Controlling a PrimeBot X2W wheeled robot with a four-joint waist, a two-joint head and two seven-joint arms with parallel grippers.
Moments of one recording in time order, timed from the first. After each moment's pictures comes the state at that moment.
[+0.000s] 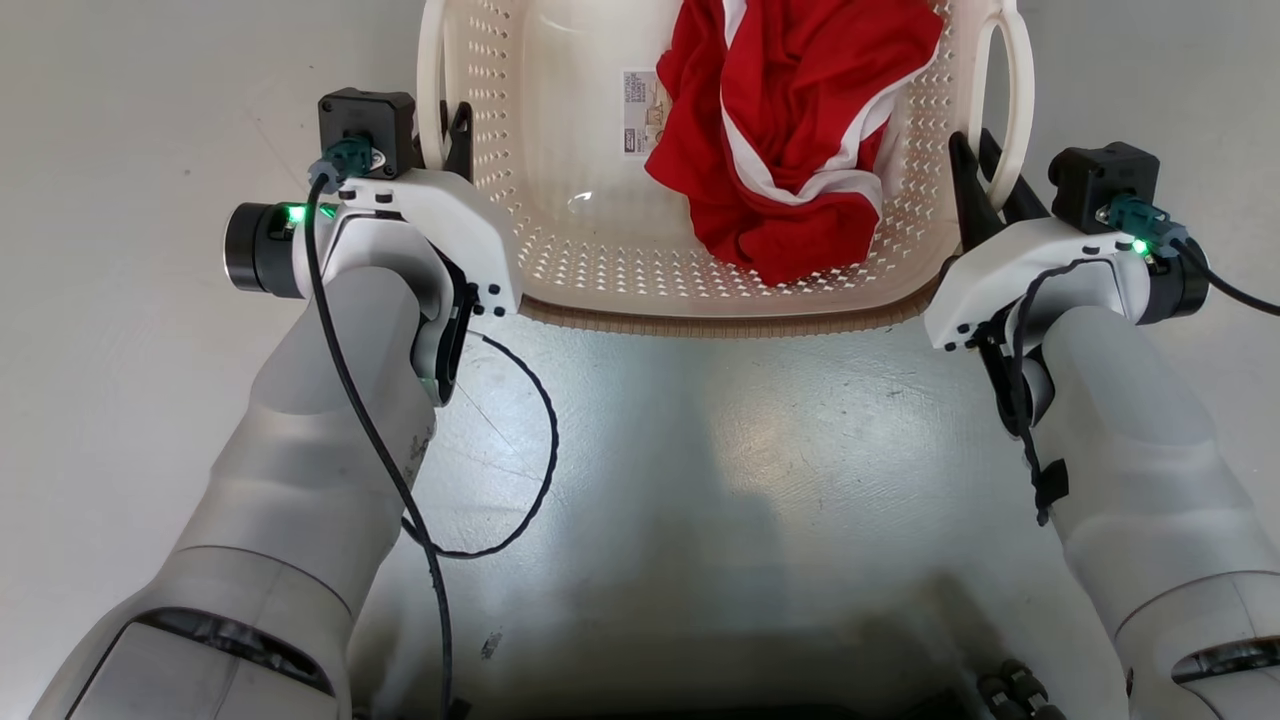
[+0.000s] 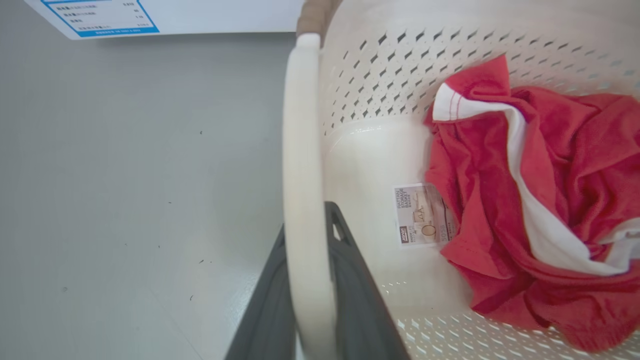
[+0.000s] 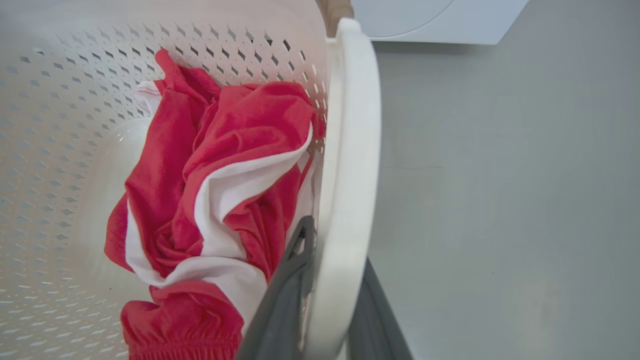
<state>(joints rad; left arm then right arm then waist) -1.07 0.03 -0.49 1.14 -0.51 0.05 -0.26 -0.93 -0.07 0.04 1.06 0.08 0.12 -0.25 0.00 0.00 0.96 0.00</state>
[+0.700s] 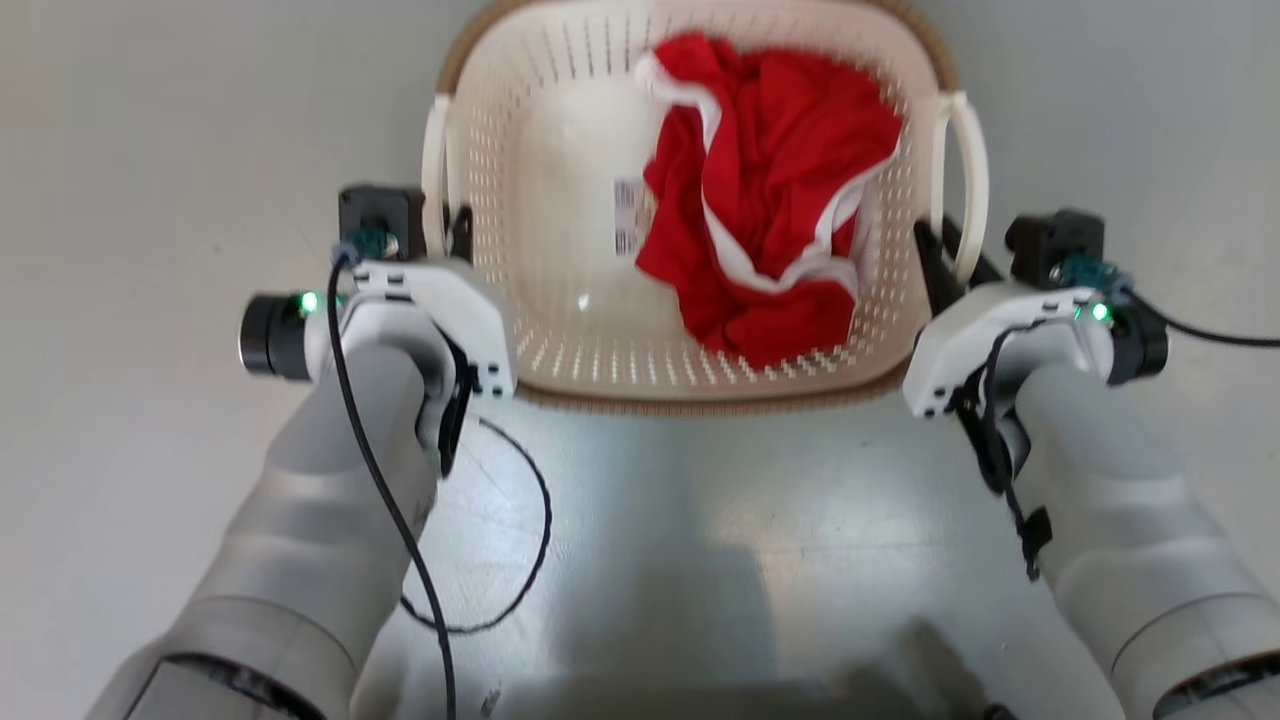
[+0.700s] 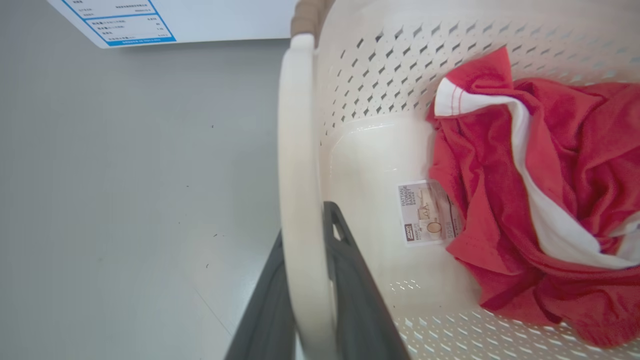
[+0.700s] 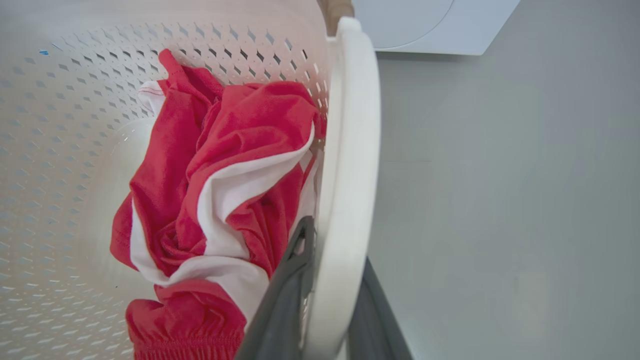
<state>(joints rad) -0.99 0.03 -0.58 1.19 -0.59 0.06 -0.26 -0.92 -0.08 0.25 1.18 0.27 0.12 -0.25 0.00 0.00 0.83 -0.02</state>
